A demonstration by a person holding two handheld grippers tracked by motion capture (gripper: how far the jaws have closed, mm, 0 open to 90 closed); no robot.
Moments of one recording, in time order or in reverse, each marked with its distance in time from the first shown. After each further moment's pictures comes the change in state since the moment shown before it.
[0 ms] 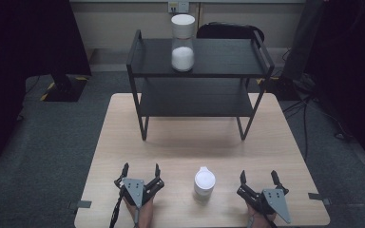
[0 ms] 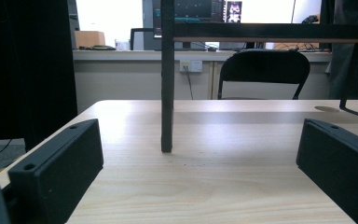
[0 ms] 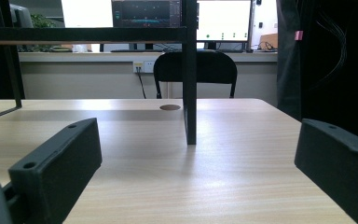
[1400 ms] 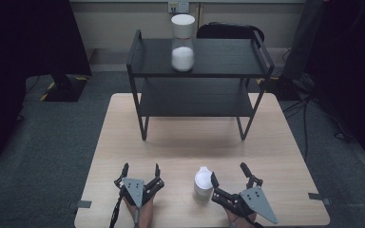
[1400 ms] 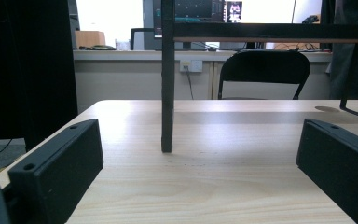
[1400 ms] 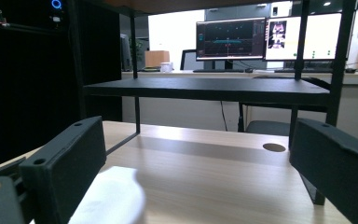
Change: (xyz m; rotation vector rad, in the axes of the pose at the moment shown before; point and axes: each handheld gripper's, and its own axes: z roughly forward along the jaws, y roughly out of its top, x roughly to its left) left arm 0.000 0.000 0.000 0.000 0.001 -0.001; right arm 0.035 0.056 -0.013 -0.057 0.327 0.032
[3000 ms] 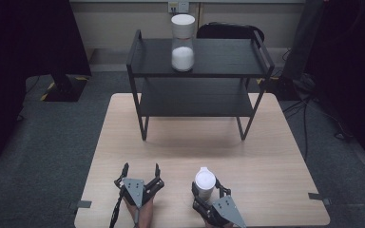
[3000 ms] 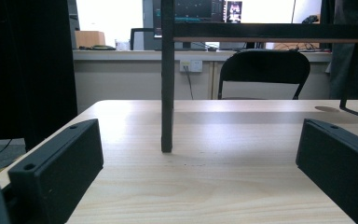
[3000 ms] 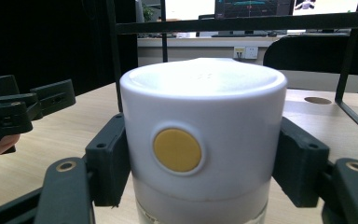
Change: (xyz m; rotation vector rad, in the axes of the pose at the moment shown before) left arm 0.000 0.000 0.000 0.000 0.000 0.001; right arm 0.036 -0.035 0.004 0.126 0.060 0.015
